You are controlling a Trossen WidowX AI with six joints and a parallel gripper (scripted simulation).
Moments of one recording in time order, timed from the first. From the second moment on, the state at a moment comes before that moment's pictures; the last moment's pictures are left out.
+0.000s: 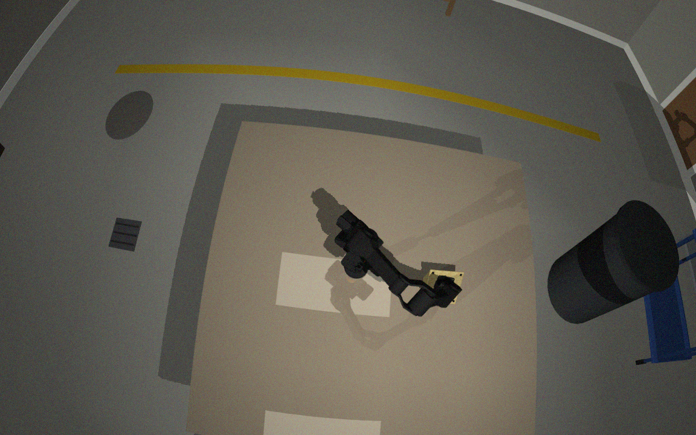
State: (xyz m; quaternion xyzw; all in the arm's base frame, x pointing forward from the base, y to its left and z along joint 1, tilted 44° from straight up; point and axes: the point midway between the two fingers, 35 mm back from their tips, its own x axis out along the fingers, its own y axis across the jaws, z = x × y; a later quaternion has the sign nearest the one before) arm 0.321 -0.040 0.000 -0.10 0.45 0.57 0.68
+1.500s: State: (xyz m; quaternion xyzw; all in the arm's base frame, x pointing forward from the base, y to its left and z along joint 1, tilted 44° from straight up) arm 0.321 -0.042 0.002 -0.11 0.44 0.58 0.68
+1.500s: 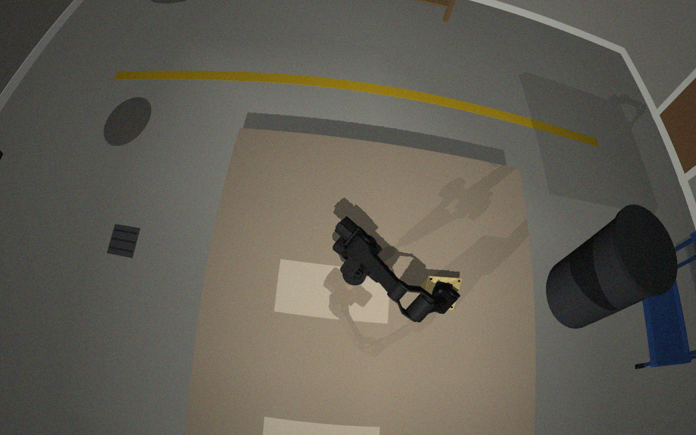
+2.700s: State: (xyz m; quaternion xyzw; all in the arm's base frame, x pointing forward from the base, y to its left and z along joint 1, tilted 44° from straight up) arm 0.321 -0.039 -0.001 -0.11 0.44 0.58 0.68
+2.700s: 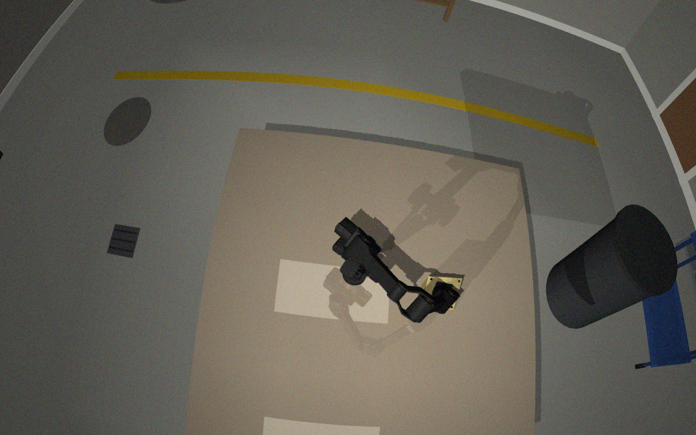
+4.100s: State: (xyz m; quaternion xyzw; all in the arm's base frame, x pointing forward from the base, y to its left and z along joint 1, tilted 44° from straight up) arm 0.321 -0.040 0.000 -0.13 0.43 0.59 0.67
